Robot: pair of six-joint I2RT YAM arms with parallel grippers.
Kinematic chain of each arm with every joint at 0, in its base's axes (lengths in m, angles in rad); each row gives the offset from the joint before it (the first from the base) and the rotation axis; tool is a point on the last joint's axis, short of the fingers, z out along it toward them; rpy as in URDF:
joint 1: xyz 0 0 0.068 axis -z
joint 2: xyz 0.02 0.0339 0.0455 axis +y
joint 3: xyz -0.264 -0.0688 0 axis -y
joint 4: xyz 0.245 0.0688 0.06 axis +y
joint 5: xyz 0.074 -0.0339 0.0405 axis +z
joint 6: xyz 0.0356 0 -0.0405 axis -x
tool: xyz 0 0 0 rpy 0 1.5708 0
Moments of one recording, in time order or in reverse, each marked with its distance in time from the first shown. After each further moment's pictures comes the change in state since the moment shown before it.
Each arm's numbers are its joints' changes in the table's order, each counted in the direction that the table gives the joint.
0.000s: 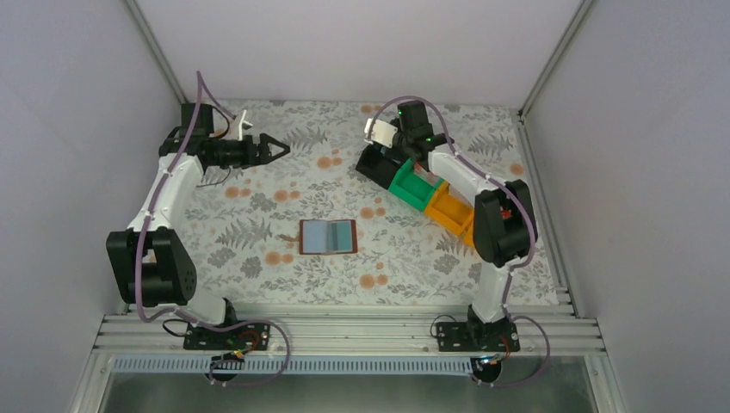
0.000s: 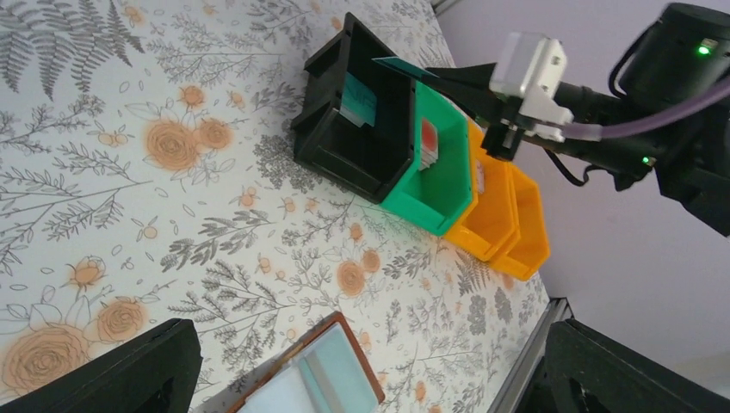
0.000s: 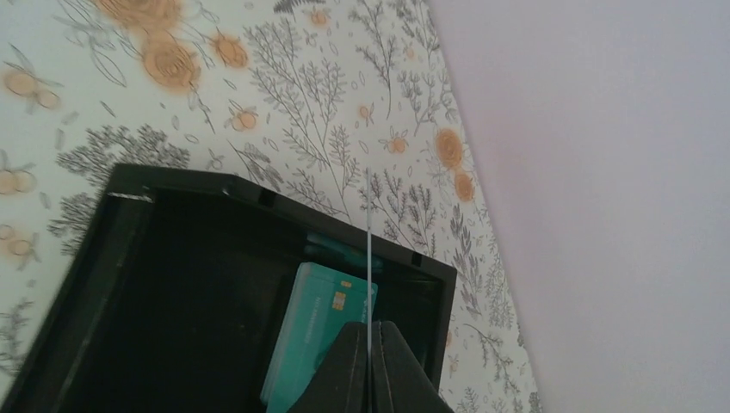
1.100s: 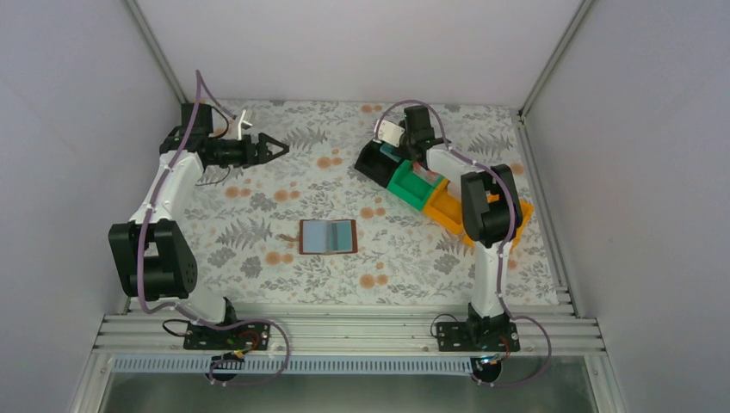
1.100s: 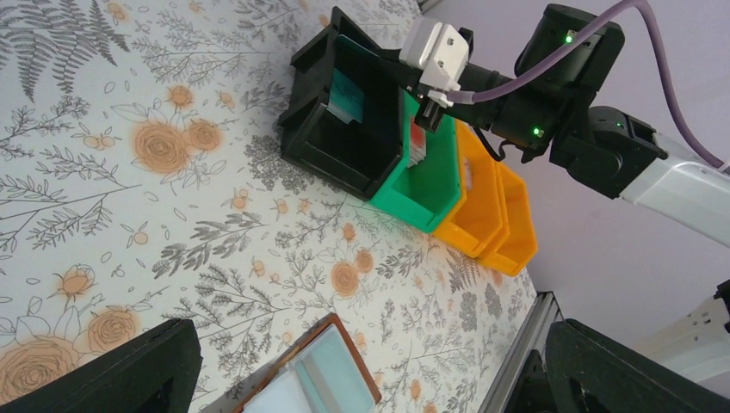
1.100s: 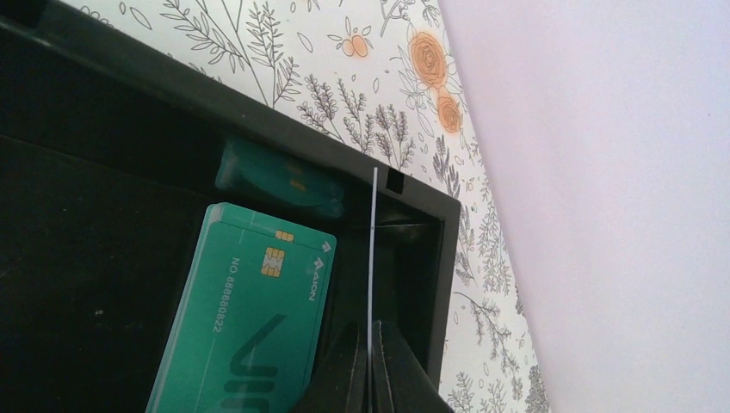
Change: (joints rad) left arm -0.019 0.042 0.008 -0.006 -0.055 -0.034; right arm 0.080 0.224 0.052 -0.186 -0.062 0.050
